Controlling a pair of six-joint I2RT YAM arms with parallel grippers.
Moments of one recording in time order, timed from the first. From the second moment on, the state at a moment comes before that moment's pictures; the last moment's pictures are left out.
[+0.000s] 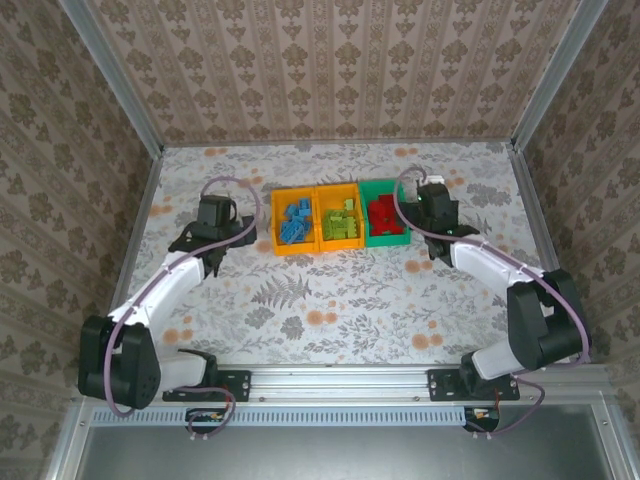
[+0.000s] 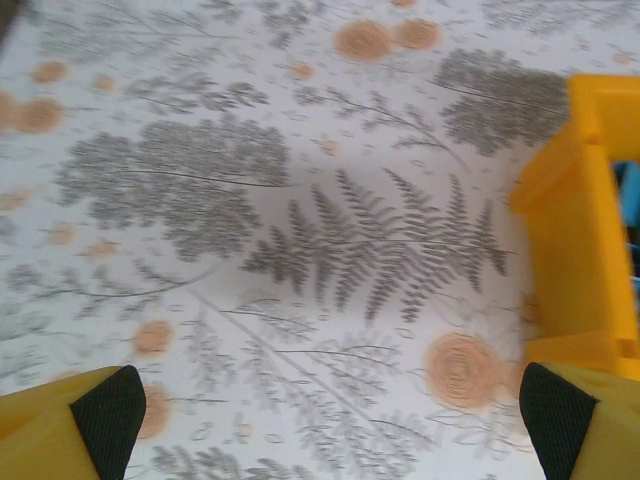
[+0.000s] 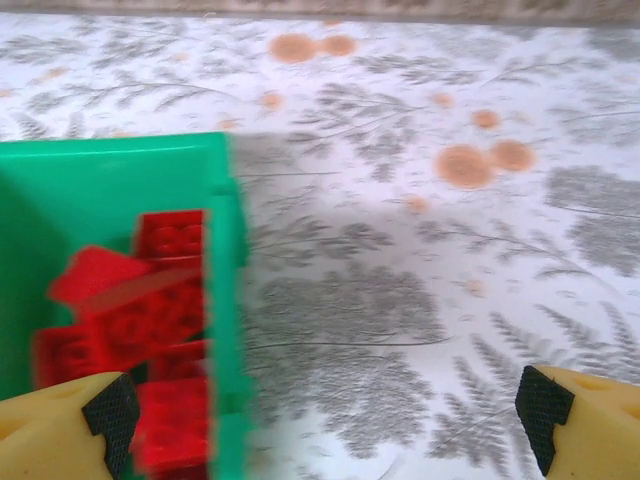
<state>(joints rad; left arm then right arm) -0.29 1.24 0.80 -0.34 -0.29 -0.25 0.25 1.45 0.80 0.03 0.36 0.15</state>
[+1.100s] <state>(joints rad) -0.28 1.04 0.46 0.06 -0.68 0.01 0.08 1.49 0.42 0.63 0.36 0.05</state>
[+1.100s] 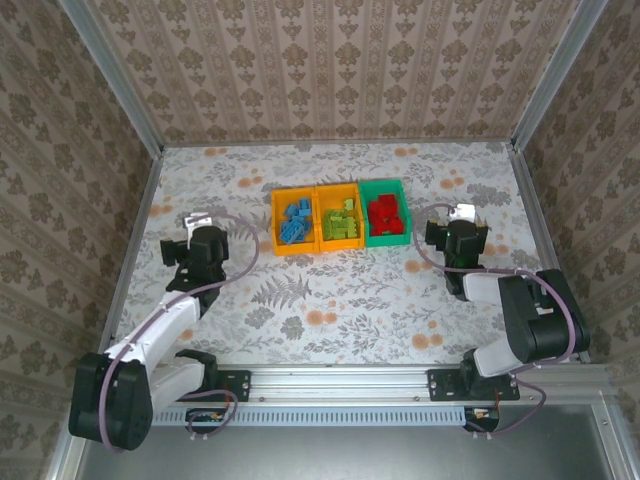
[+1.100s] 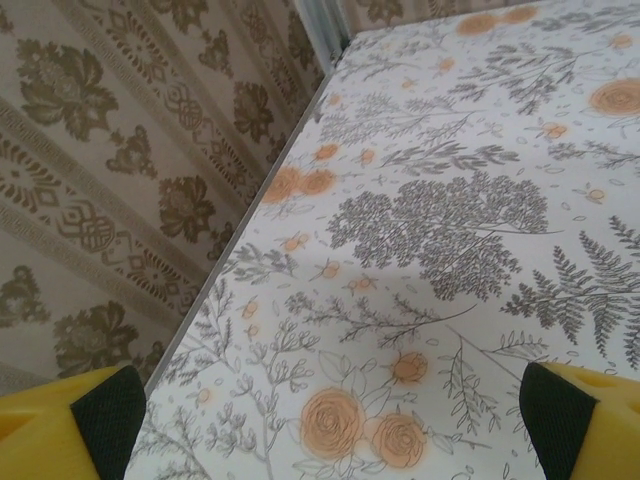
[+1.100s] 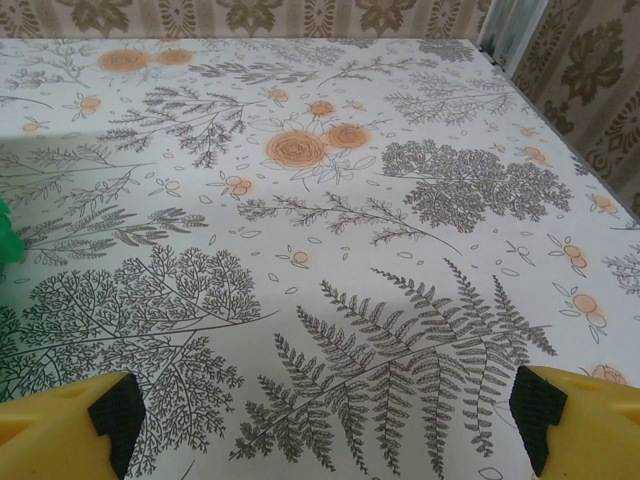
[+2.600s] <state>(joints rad) -0.02 1.53 0.41 0.73 -0.05 0.09 0.03 1.52 0.41 0.74 0.14 0.05</state>
